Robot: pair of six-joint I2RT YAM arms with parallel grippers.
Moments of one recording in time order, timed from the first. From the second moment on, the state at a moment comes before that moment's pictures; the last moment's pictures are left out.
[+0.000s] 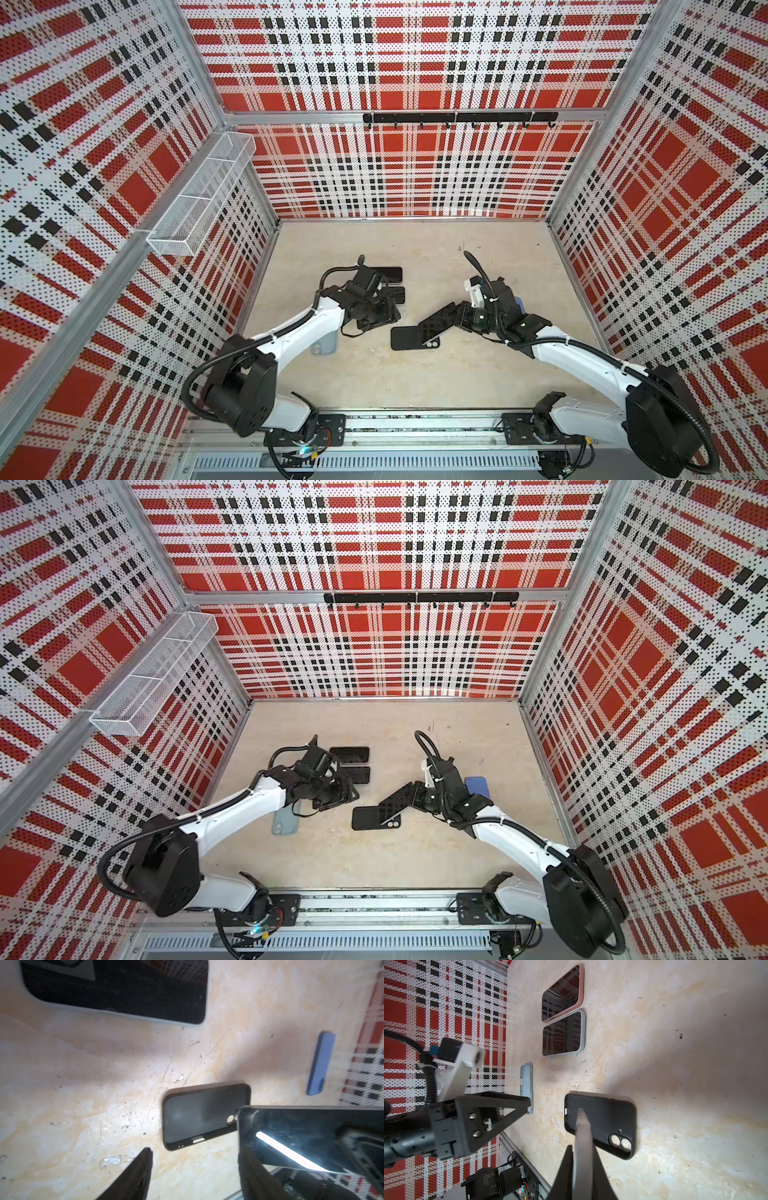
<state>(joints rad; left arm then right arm) -0.52 1.37 0.90 -0.55 0.30 -0.72 0.59 1.22 0.64 -0.09 -0.33 0.87</state>
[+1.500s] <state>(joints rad) -0.52 1.45 0.48 0.23 0.46 -1.03 0.75 1.64 0.53 0.61 -0.22 0.91</state>
